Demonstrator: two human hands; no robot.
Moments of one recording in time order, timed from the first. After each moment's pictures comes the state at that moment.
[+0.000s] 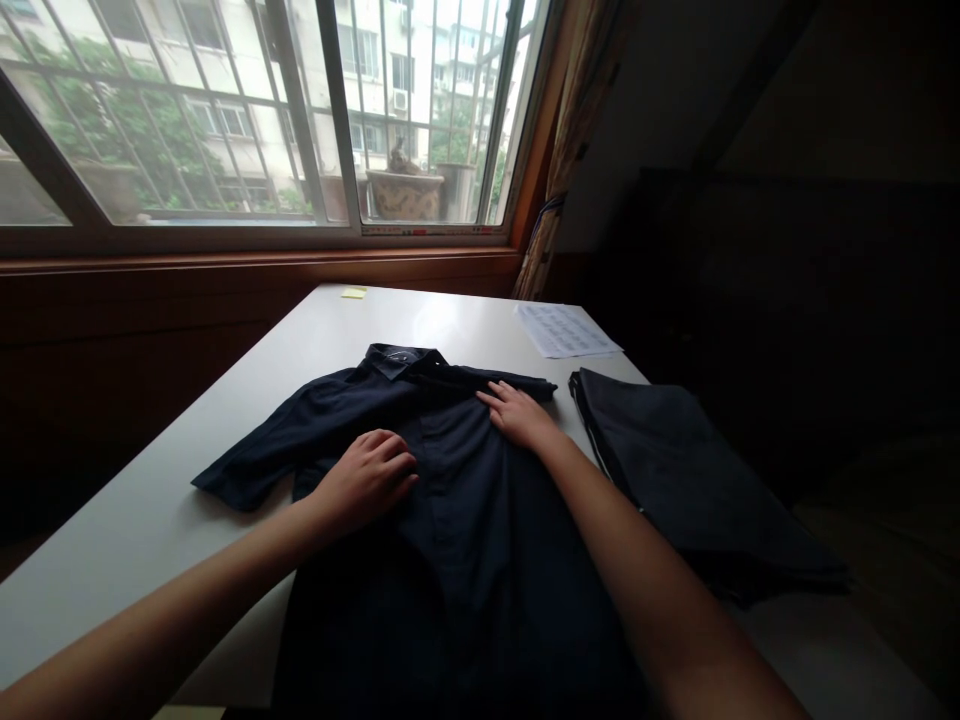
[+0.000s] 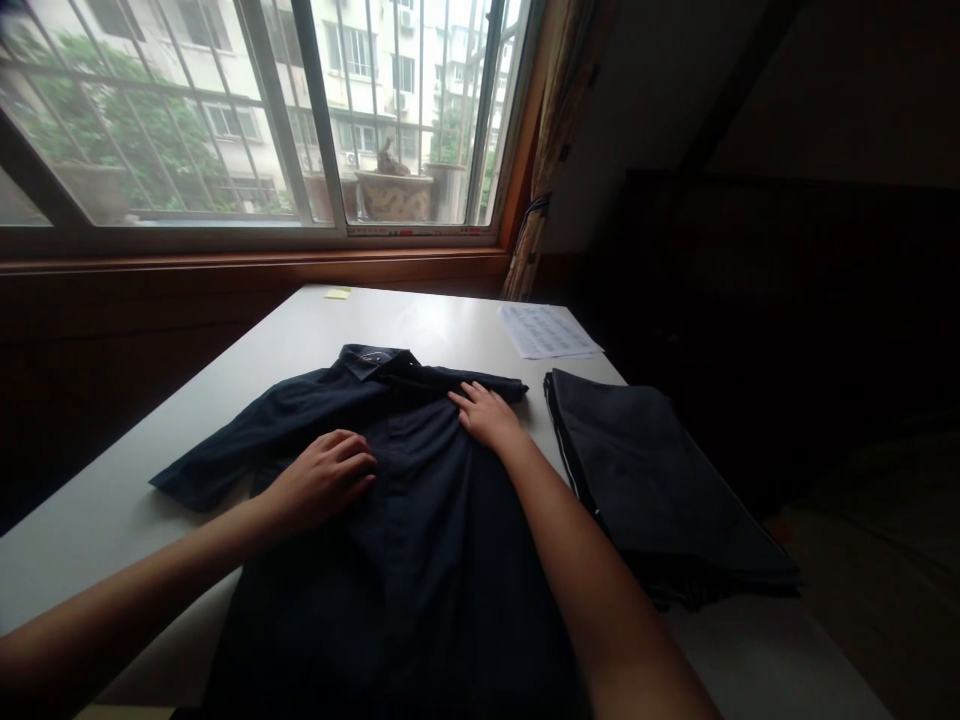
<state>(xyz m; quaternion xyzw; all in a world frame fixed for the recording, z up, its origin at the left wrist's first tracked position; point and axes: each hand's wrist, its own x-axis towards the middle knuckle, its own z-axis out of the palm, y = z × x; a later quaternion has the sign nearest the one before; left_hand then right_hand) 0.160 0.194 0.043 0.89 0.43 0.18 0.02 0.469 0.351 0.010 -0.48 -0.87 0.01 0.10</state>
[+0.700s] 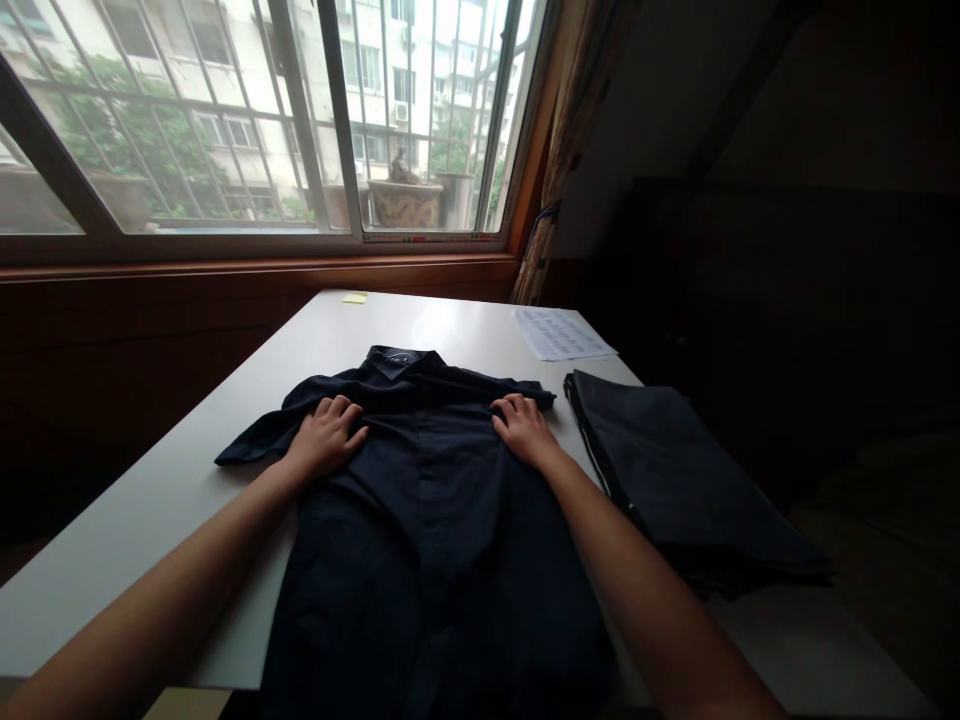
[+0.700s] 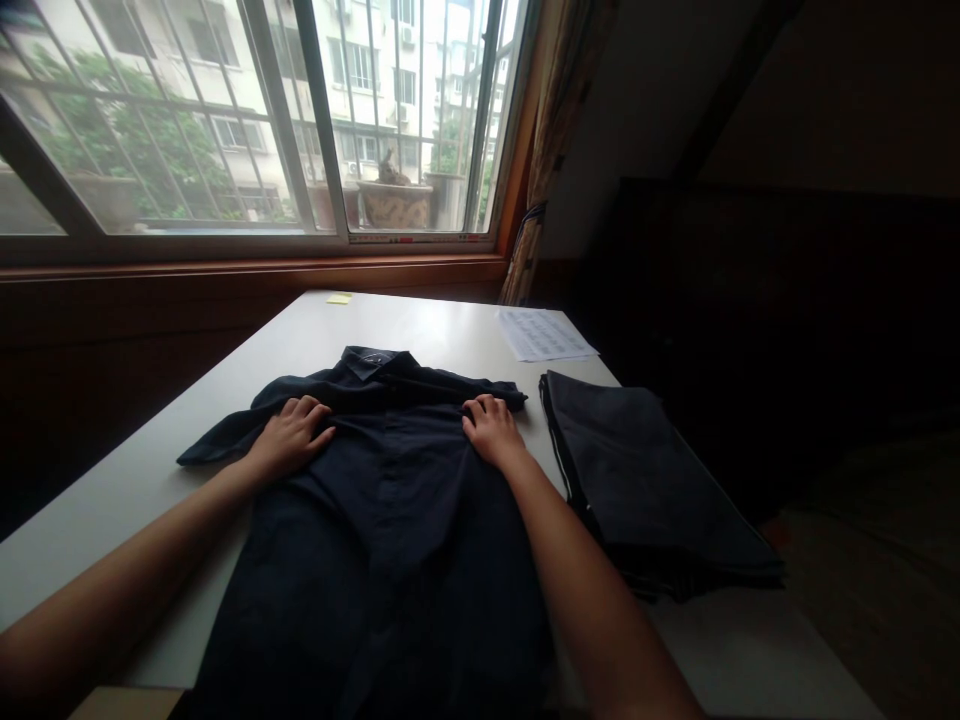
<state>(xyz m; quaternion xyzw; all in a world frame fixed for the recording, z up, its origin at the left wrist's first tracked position) 0.093 0.242 0.023 0.76 0.63 0.12 -0.08 0.475 0.313 0.007 -0.57 -0.81 -0.03 0.14</state>
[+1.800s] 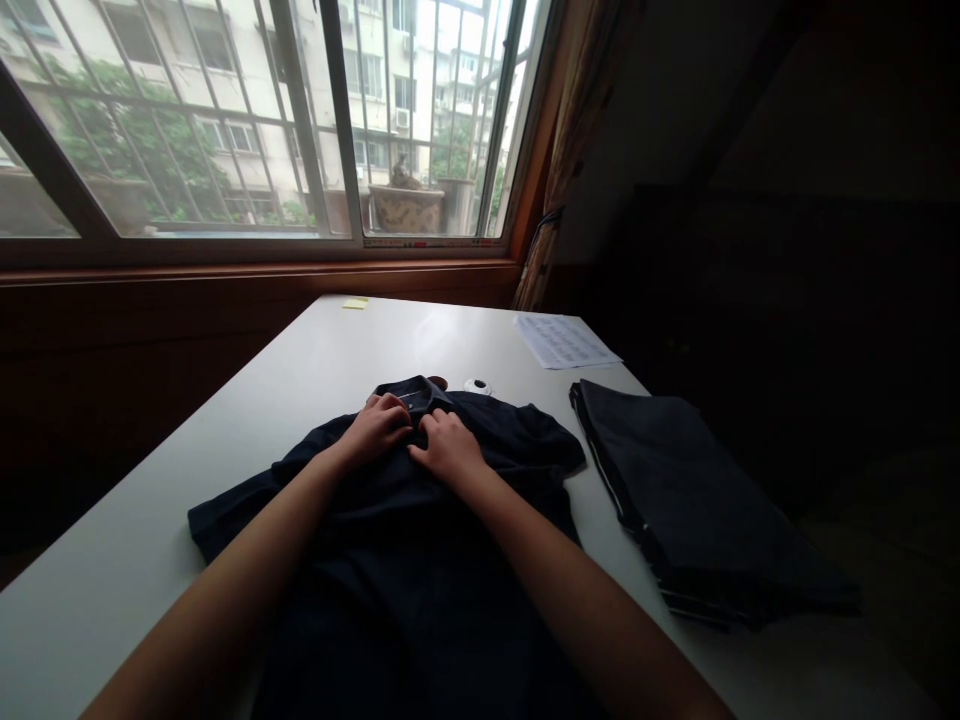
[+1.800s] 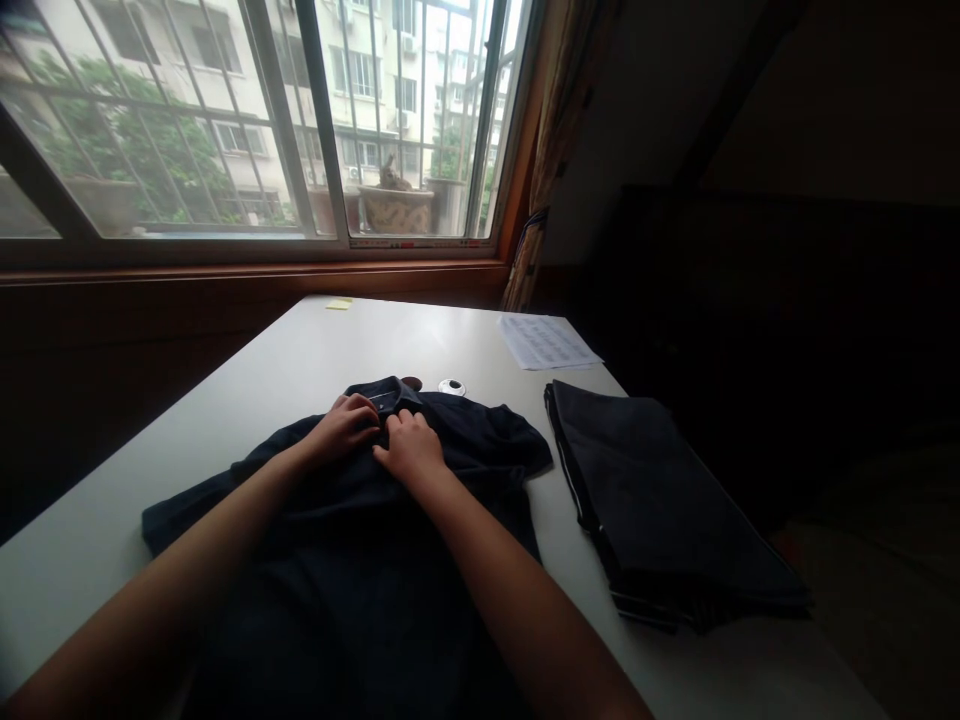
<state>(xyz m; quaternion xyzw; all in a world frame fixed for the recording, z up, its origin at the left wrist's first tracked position) 0.137 0.303 0.013 0.83 0.48 0.28 0.07 0.336 0.276 0.039 -0.49 -0.84 0.07 0.20</state>
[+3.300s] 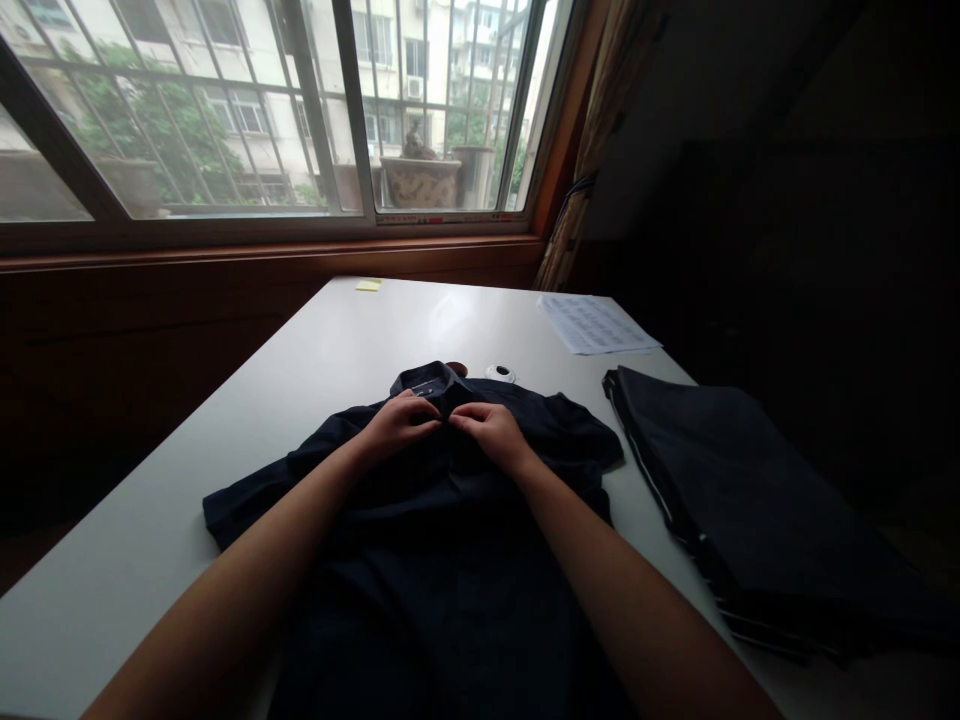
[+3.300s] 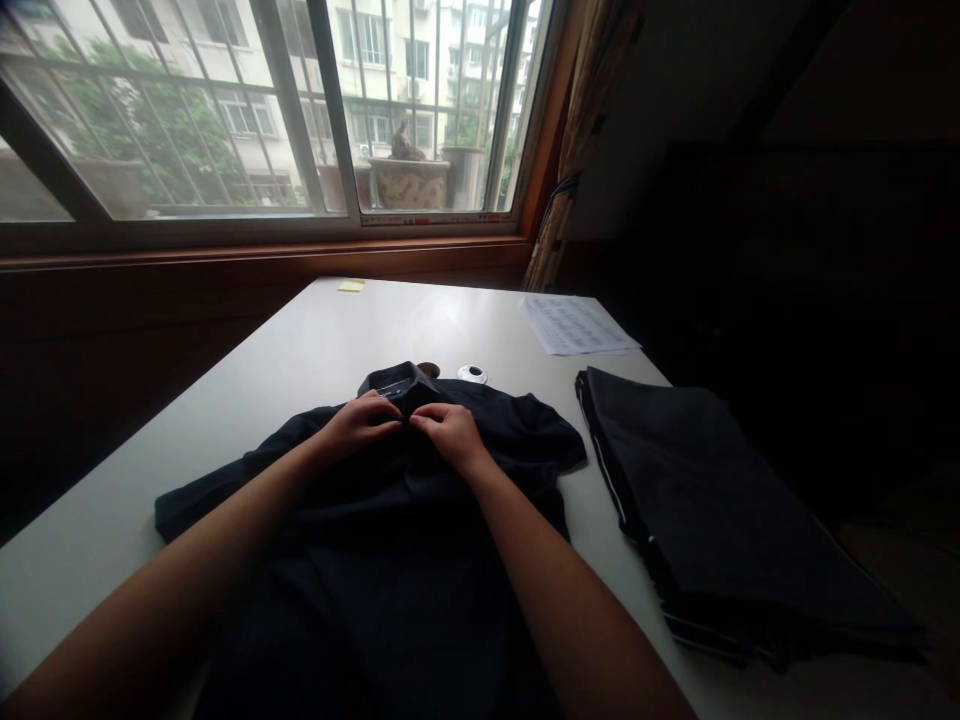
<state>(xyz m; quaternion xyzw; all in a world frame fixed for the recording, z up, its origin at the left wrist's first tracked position) 0.147 0.292 0.026 0.82 0.43 0.33 0.20 0.365 0.298 0.031 -0.45 -0.69 0.42 0.38</state>
